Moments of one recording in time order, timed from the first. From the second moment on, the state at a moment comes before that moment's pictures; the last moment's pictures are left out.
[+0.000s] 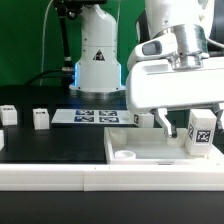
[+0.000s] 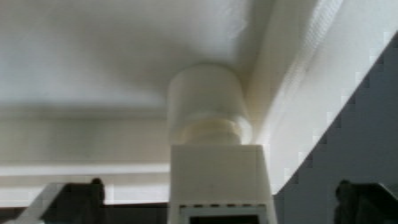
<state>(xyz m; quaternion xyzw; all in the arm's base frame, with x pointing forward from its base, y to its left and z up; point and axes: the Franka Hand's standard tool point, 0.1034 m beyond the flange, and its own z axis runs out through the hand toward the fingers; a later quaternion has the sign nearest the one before) 0.596 0.119 0.057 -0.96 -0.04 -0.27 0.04</state>
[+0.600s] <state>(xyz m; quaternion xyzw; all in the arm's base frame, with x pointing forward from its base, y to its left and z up) 0.601 0.115 0.080 -0.97 -0.04 -0.23 0.05</state>
